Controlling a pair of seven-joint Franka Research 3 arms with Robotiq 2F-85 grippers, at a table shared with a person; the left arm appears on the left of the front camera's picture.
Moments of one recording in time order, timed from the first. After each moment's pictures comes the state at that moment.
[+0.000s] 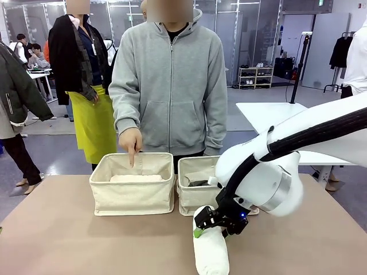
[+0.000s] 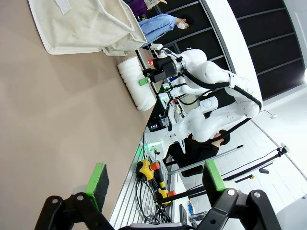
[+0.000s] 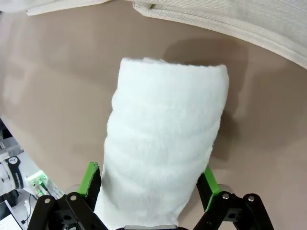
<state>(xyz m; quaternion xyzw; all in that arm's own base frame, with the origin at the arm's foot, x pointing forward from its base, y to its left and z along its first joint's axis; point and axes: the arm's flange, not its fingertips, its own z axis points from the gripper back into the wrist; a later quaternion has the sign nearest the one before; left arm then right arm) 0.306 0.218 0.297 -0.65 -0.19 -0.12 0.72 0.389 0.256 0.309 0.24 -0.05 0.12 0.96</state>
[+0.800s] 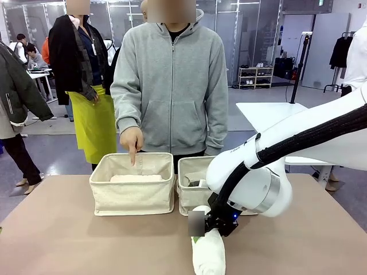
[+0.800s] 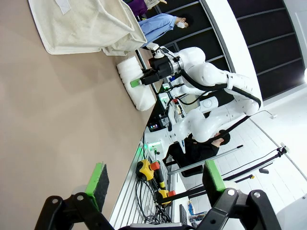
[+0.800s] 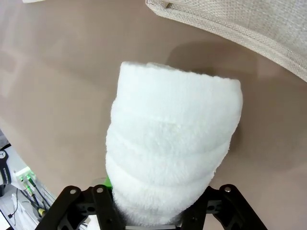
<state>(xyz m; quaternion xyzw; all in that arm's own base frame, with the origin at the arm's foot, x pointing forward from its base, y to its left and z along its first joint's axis) 0.306 0.218 0.297 -0.65 -0.19 -0.12 0.72 0.395 0.274 0.303 0.22 -0.05 0.16 0.96</state>
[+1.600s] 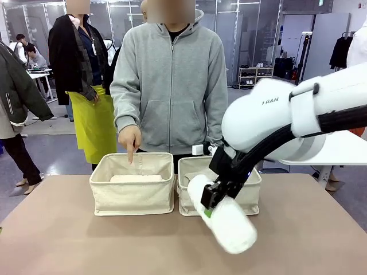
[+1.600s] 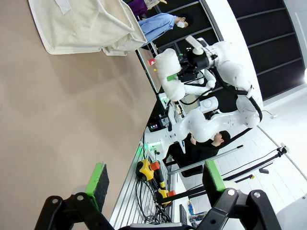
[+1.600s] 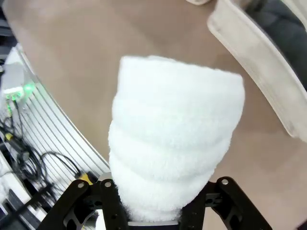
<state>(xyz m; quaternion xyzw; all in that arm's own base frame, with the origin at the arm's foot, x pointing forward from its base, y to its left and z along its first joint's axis) 0.306 0.218 0.297 -0.65 -0.19 -0.12 0.72 0.365 0.275 0.458 0.14 -0.06 0.38 0.91</state>
